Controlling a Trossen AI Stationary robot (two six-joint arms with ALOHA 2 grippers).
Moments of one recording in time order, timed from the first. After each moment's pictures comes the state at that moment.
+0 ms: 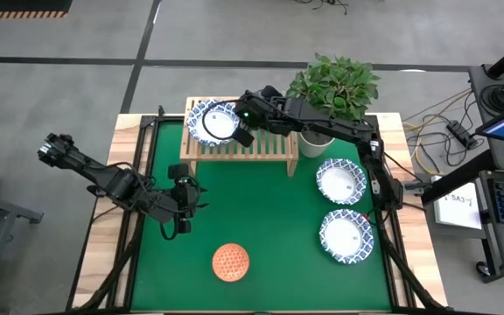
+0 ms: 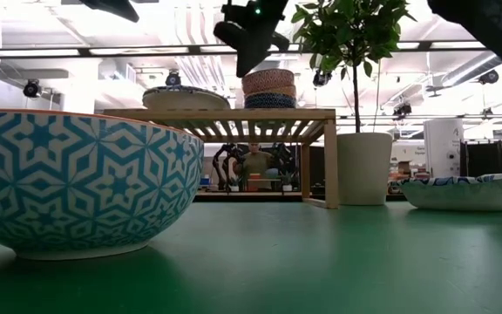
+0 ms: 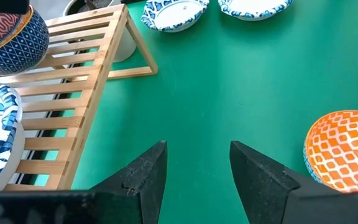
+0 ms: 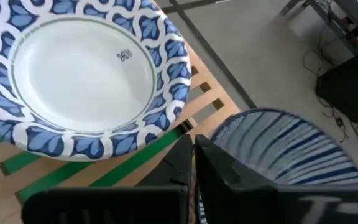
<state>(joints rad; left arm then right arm) -0.48 1.09 1.06 -0.78 -0.59 -0.24 -0.25 2.11 2.35 -1.05 0.50 0.07</state>
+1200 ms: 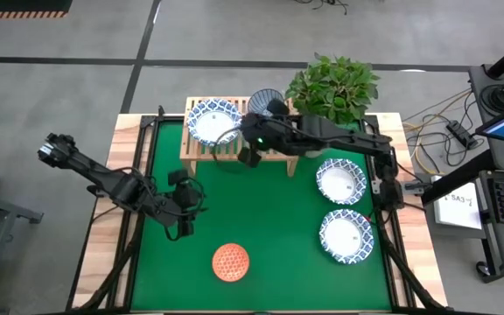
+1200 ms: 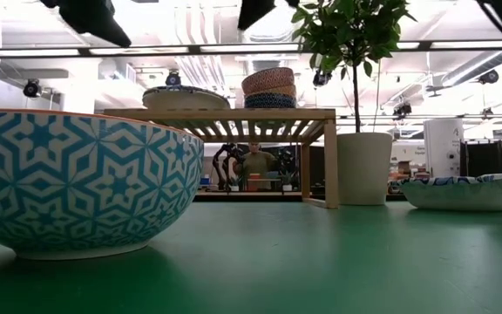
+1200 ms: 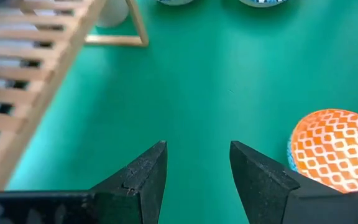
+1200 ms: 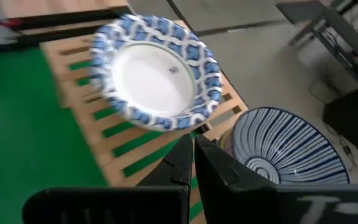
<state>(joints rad) -0.49 1.10 0.97 -0.75 -0.55 -0.44 -0.06 2.00 2.35 -1.13 0.58 0.12</state>
